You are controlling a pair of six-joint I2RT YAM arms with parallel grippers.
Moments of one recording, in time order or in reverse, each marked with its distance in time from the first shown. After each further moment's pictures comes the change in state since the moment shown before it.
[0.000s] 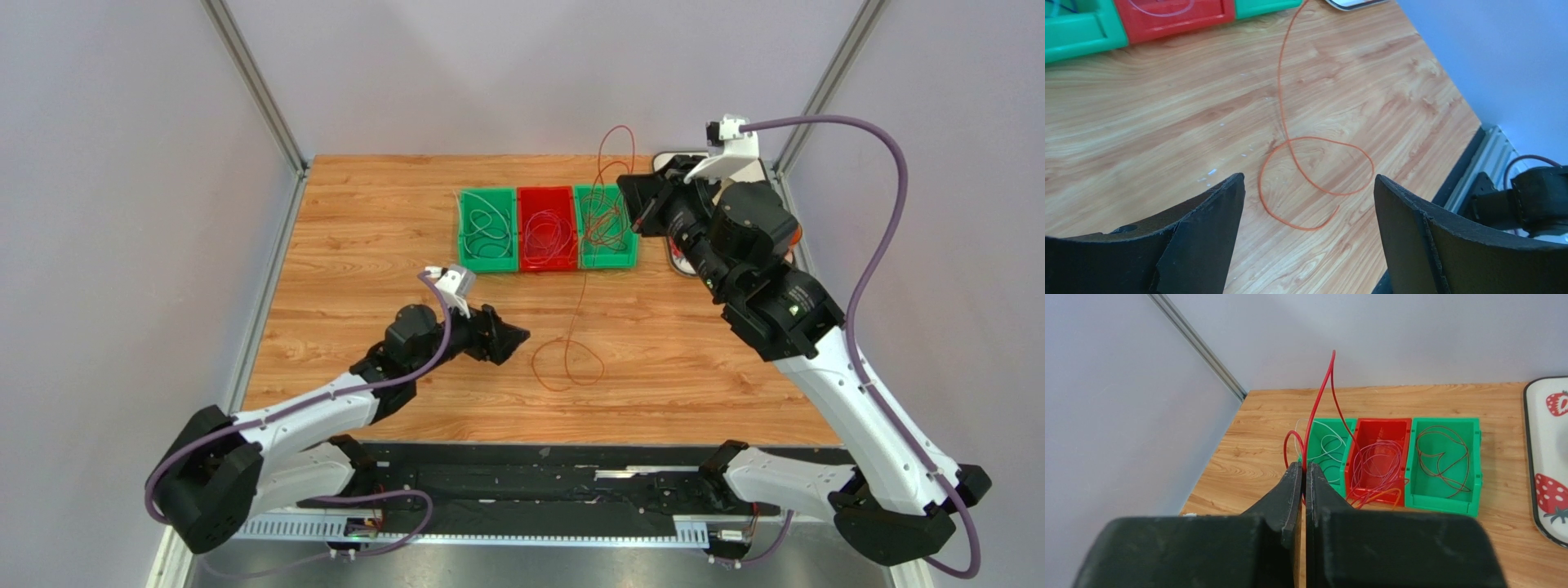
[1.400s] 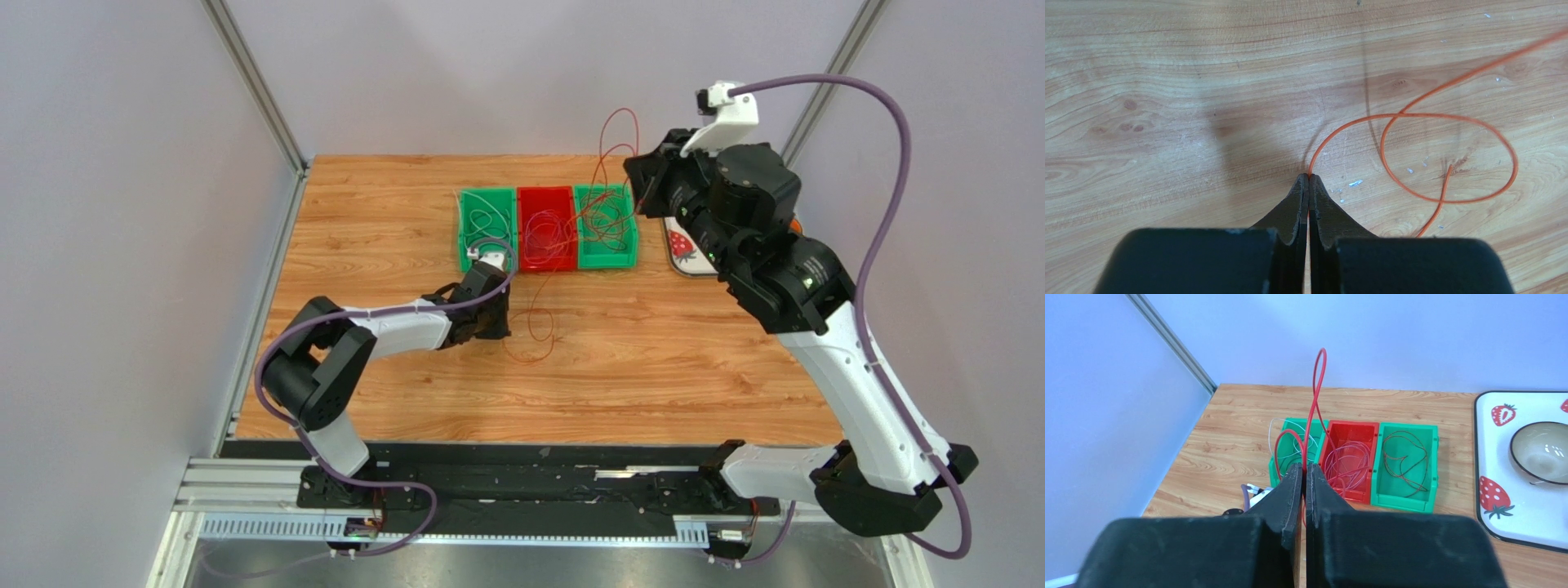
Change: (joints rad) left arm 0.034 0.626 0.456 -0.492 -0.251 -0.056; right arm 0.000 0.139 0.271 -0.234 0.029 -0.092
